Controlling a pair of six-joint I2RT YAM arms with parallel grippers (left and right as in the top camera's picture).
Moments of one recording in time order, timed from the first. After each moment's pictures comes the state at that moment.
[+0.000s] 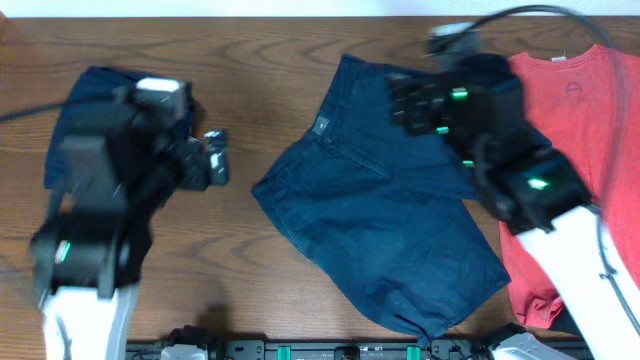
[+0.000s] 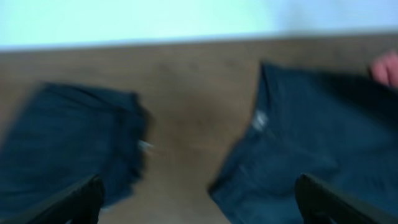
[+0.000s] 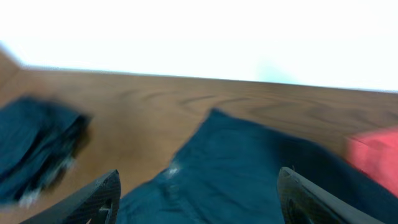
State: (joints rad) left arm -0.09 1.11 1.39 -0.98 0.11 -0.02; right arm 0.43 1.29 1.42 -0.60 0.12 0.29
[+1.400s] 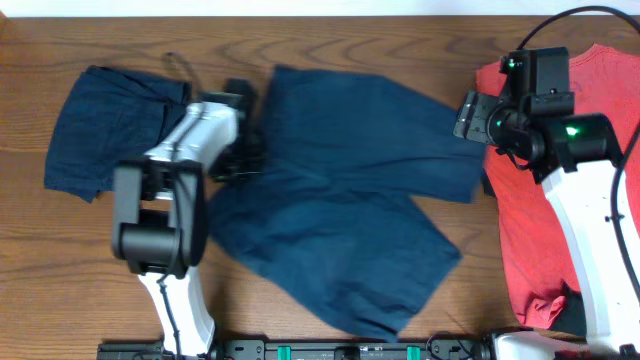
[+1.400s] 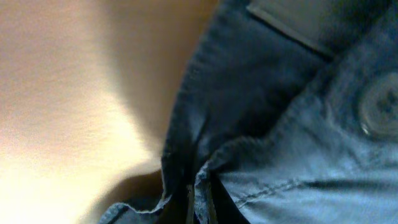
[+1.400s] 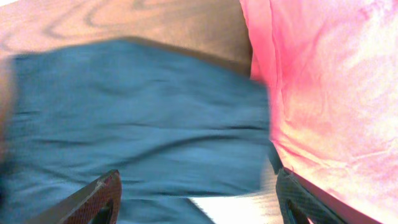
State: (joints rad) left arm -0.09 2.07 1.41 -1.03 -0.04 -0.25; right arm 0.13 1.45 1.43 -0.96 0.05 0.36
